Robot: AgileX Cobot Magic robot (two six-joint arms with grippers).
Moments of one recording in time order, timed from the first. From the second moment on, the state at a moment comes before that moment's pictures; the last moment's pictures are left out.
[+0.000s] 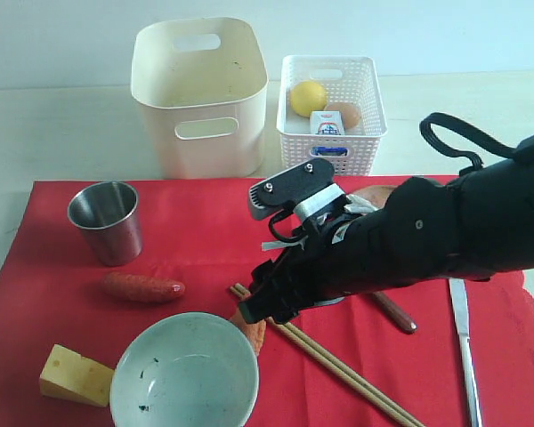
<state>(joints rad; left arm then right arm) 0.01 0.01 0.00 0.01 0.21 0.08 0.79 1.74 -0.70 0.68 0.04 -0.48</state>
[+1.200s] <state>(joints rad) 0.01 0.01 0.00 0.01 0.21 0.08 0.80 1.82 -0.99 0.68 0.26 -0.62</state>
